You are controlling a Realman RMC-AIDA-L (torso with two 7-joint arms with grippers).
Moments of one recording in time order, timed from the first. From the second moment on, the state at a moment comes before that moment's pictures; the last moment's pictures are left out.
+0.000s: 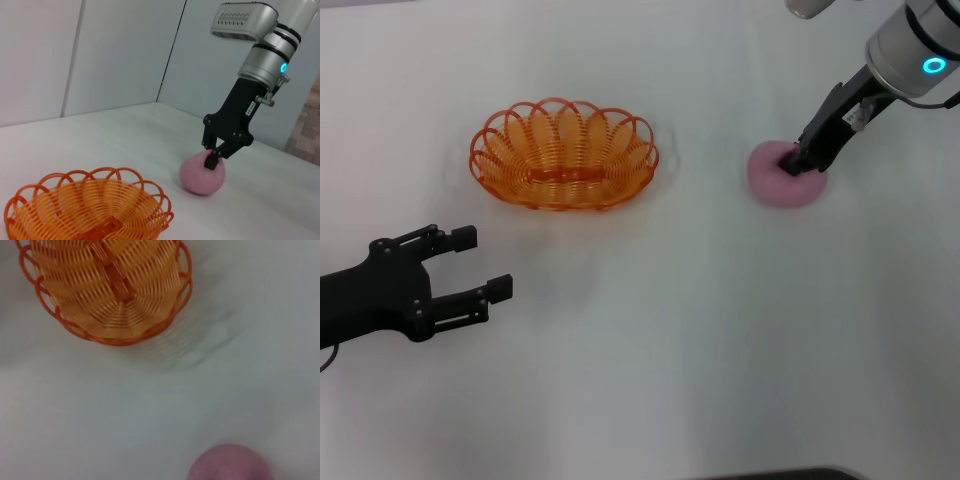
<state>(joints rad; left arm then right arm) -0.26 -2.17 0.65 0.80 2.02 1.68 -1.29 0.88 2.05 -1.03 -0.82 -2.75 -1.47 2.14</state>
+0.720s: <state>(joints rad) -0.26 -2.16 0.65 0.80 2.04 1.68 -1.29 0.96 2.07 -0.98 -1.05 -2.72 -1.63 2.15</state>
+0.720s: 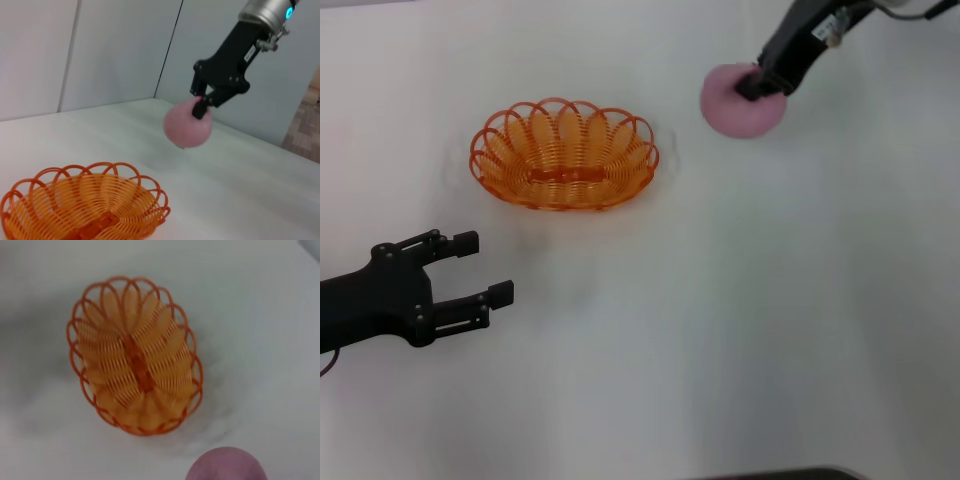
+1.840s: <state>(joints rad) -0.27 -2.16 0.65 0.77 2.05 1.66 -1.30 0.99 2.09 -1.13 -0.74 -2.35 -1.28 2.01</state>
